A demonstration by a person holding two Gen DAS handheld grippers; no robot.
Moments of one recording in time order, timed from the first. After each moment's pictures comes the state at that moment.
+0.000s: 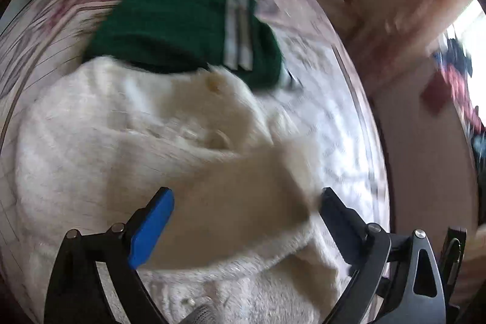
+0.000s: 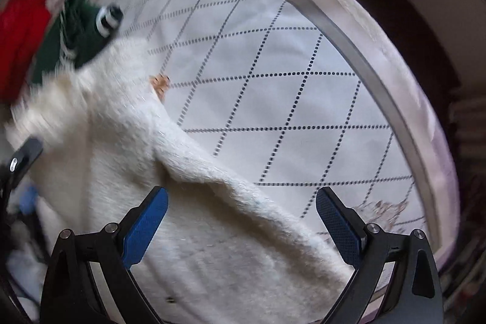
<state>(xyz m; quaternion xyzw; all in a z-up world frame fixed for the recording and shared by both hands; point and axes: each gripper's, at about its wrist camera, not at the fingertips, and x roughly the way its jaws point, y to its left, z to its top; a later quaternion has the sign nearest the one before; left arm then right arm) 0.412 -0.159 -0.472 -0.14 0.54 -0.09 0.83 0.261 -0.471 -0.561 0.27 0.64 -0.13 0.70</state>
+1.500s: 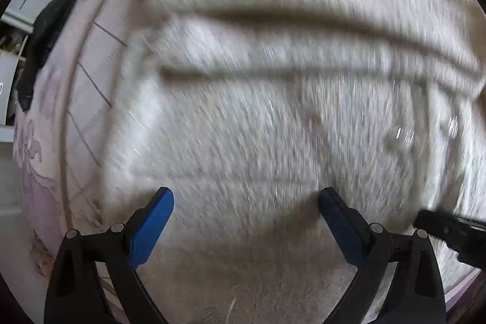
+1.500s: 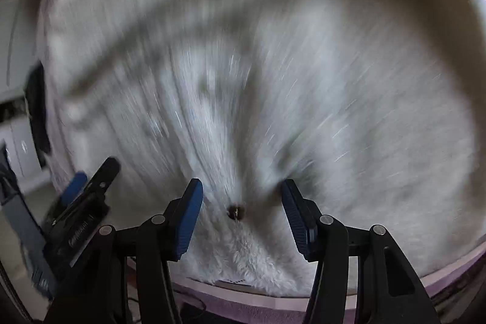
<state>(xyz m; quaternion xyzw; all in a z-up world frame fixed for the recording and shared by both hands) 0.257 -0.040 -0.602 0.04 0.69 0.06 0.72 0.202 -0.246 -0.642 0.18 0.78 0.07 0.59</state>
